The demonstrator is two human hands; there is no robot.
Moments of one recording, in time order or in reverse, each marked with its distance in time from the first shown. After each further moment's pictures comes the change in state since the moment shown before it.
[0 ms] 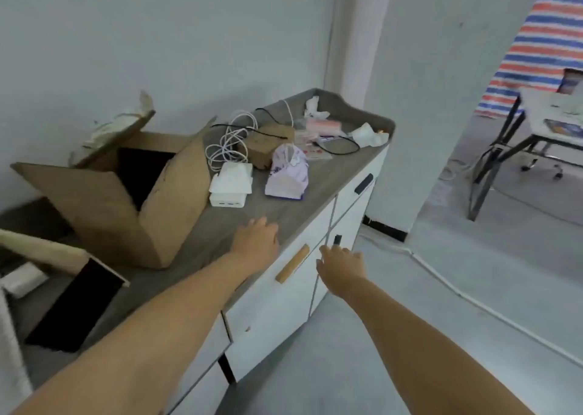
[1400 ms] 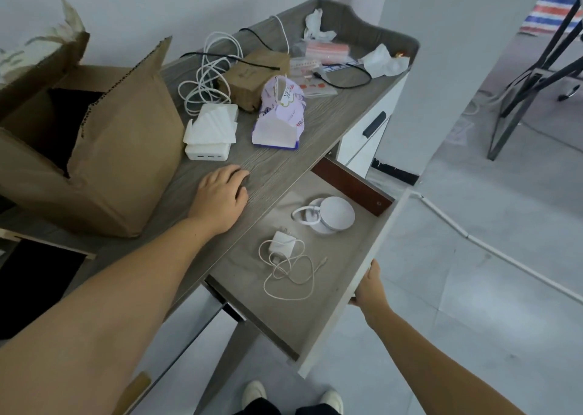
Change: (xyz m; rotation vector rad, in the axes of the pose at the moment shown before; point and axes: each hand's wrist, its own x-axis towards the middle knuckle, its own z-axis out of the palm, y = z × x) left_hand 0.024 -0.054 0.034 -0.077 0.157 0.010; right_hand -0.041 0.046 0.108 1.473 -0.172 0.693
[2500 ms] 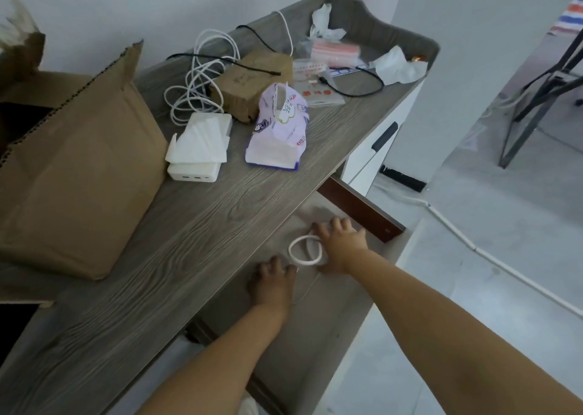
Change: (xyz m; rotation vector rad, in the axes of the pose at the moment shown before) left_hand -0.034 0.093 0.110 0.278 -0.474 -0.144; right_hand 0.101 -0.113 0.046 -1.736 -0.131 -0.589
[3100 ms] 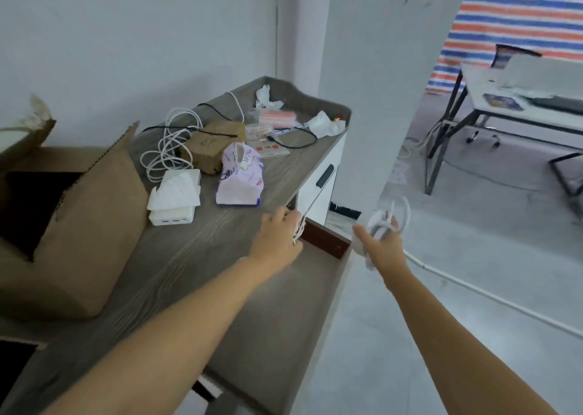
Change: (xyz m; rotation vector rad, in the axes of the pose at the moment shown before) left_hand -0.002 0.023 -0.142 -0.435 0.350 0.370; right_hand -0.147 0.072 -0.033 1.466 0.722 0.510
